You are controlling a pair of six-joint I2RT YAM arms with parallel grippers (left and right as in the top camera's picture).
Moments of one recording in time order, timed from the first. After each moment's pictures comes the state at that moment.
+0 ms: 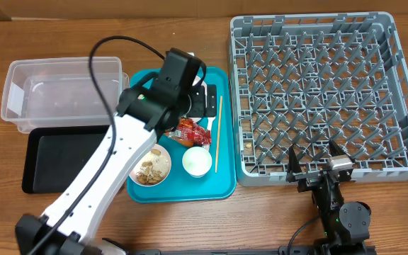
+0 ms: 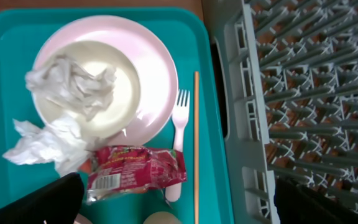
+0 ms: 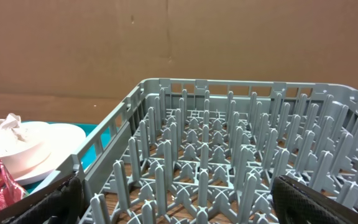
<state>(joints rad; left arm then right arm) -0.50 1.58 1.48 -0.88 -0.04 -0.47 0.14 0.01 0.02 -0.03 -0.02 0.01</state>
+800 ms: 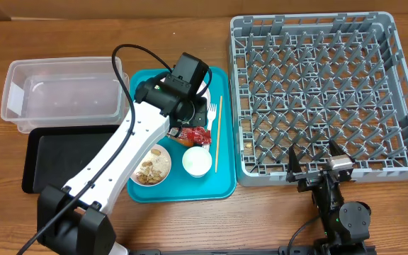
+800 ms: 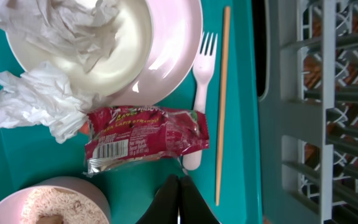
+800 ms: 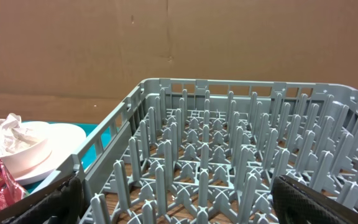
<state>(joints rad) -0.50 1.70 1.48 -1.00 -0.01 -0.47 0.14 0.01 0.02 -0.04 -0.02 0.01</state>
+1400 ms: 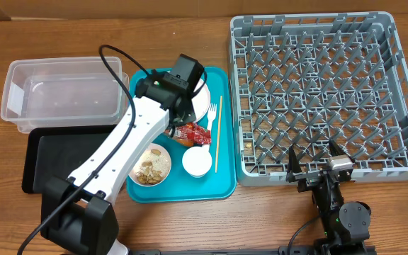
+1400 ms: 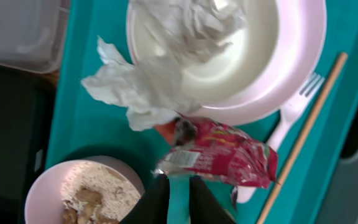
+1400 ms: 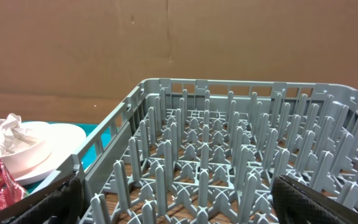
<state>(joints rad) -0.46 1.74 1.48 -1.07 -0.22 -0.73 0.14 0.01 0.02 -0.03 -0.02 0.01</state>
